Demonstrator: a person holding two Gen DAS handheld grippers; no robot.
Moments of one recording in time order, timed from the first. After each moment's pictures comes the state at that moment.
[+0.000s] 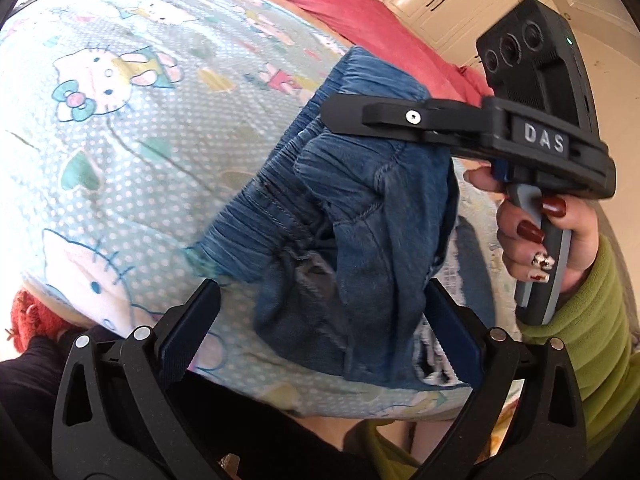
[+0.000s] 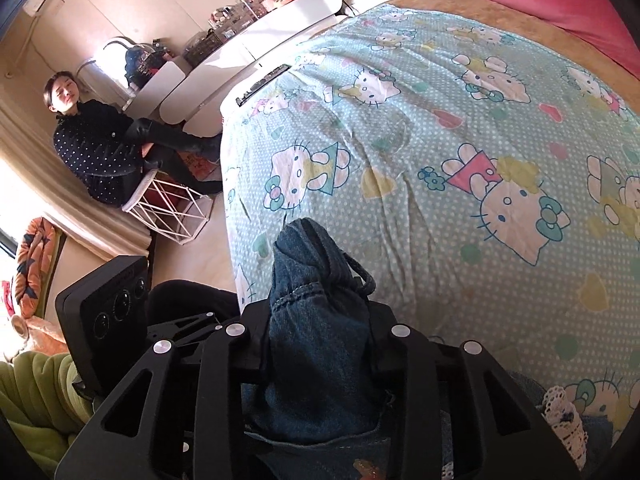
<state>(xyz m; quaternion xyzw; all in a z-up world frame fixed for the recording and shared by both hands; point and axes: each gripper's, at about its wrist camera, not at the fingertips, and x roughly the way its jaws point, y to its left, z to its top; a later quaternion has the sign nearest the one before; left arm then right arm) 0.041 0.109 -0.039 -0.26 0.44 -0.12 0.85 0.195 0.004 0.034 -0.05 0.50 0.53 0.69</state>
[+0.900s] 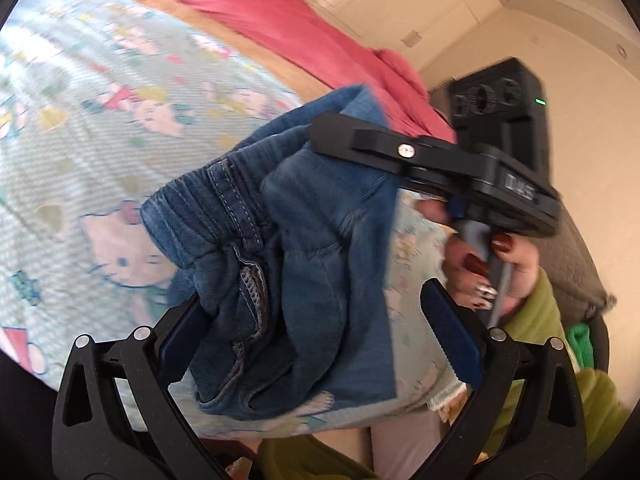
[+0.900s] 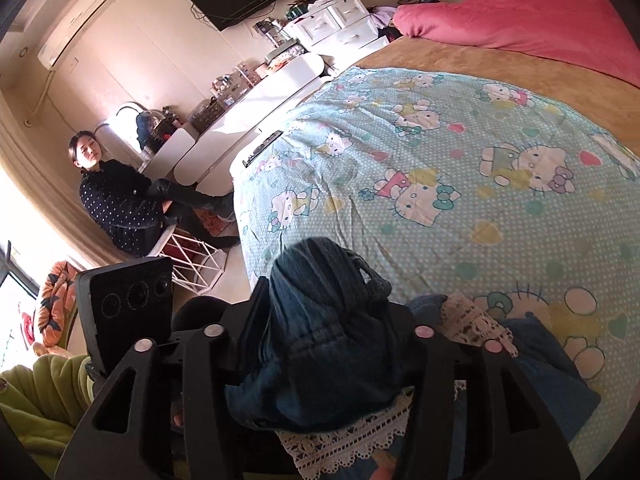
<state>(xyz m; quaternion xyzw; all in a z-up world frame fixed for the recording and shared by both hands) 0.067 0.011 -0.002 -0.25 0.41 -0.26 0.84 0.189 -0.146 0.067 0.06 0.44 0.51 0.73</state>
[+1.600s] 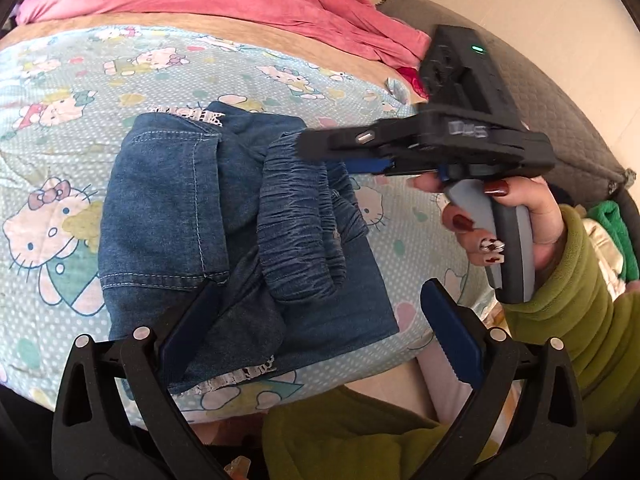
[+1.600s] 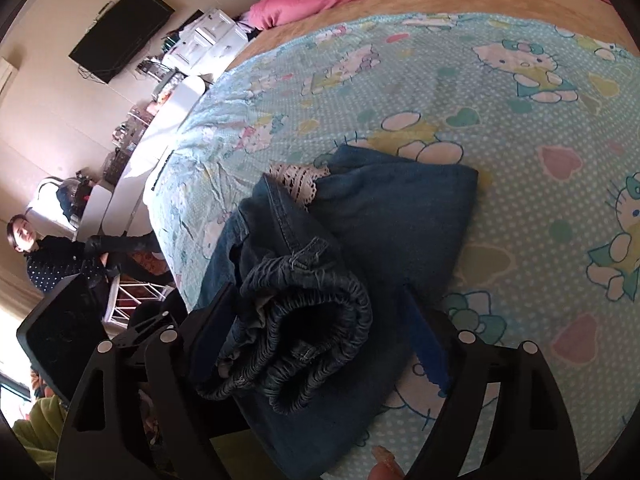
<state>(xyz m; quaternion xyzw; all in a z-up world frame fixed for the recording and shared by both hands) 0.041 -0.072 -0.011 -0.08 0.45 -0.32 0.83 0.147 -0.254 -0.008 0.14 0.53 0.33 0.77</state>
